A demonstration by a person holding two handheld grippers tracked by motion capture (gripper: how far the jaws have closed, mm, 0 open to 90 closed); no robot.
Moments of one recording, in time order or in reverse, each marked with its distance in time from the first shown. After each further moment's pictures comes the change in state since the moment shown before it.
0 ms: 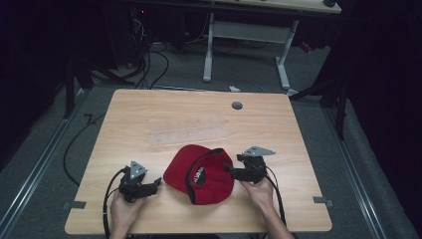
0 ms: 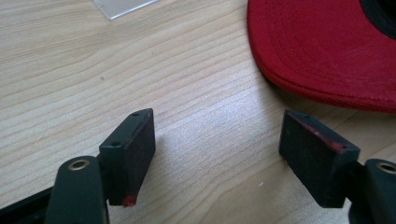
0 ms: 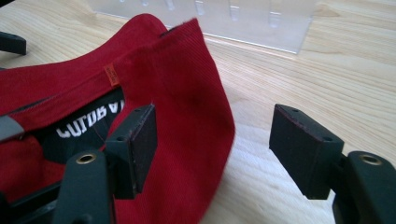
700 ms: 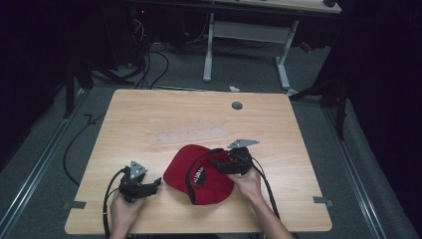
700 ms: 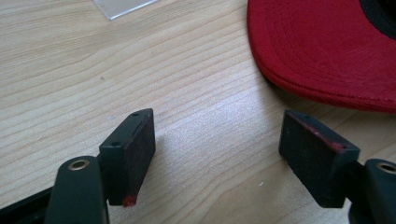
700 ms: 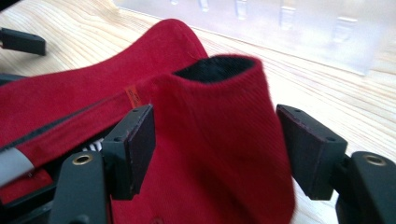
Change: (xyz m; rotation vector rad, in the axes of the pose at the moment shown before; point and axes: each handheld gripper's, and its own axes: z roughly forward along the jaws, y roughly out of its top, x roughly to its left) left arm 0.000 0.000 0.000 0.000 0.000 0.000; right arm 0.009 0.024 0.037 0.065 0.107 -0.023
